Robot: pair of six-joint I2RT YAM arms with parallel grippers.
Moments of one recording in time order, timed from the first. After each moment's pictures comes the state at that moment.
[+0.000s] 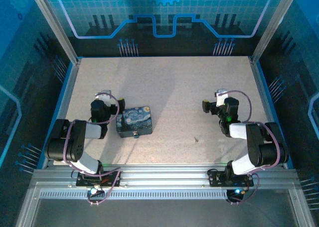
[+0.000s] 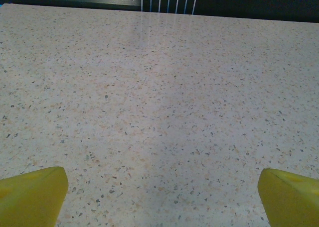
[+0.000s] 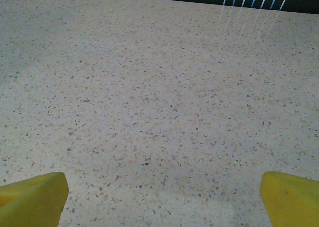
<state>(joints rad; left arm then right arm) 0.01 1.56 0.37 0.83 0.03 -0.09 0.05 1.50 0.42 0.65 -0.05 -0.07</state>
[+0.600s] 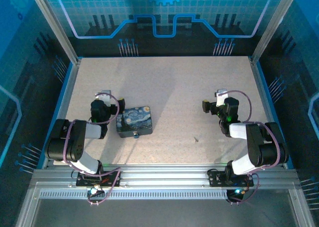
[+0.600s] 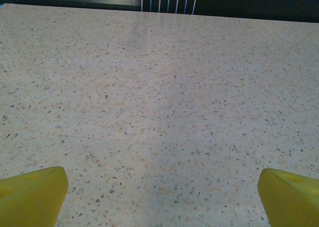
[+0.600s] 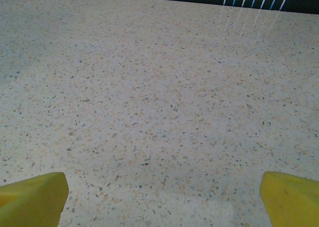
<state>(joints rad) 0.01 1.56 0.37 0.83 0.03 -0.09 0.05 1.50 0.42 0.65 -0.05 -0.07</state>
